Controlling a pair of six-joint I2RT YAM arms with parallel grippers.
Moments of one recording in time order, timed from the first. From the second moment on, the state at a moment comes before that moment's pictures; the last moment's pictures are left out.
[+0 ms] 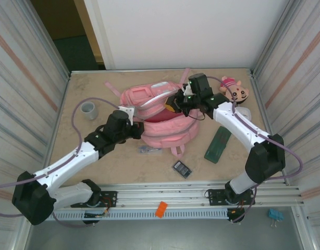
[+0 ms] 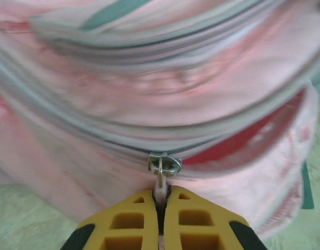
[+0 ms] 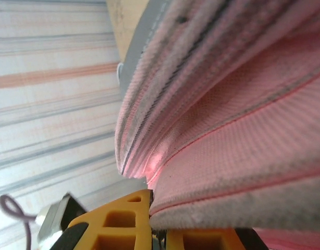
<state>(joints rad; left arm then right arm) -0.63 1.10 0.76 -0.26 0.04 -0.51 0.48 1.55 1.35 -0.49 -0.59 1.13</state>
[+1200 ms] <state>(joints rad) -0.28 1.57 1.08 -0.23 0.17 -0.33 0.37 1.61 1.49 -0.51 -0.70 1.10</state>
